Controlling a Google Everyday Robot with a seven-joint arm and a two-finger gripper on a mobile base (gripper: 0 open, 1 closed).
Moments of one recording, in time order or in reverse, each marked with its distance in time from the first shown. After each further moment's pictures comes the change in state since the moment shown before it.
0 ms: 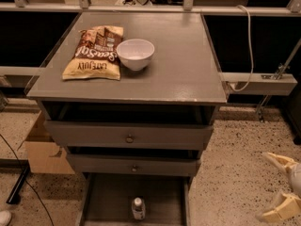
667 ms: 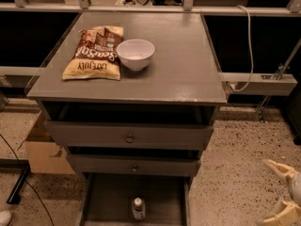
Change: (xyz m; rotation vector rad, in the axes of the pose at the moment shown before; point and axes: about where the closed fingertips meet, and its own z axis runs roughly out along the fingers) arm 0.030 -0.002 0.009 0.001 -0.069 0.014
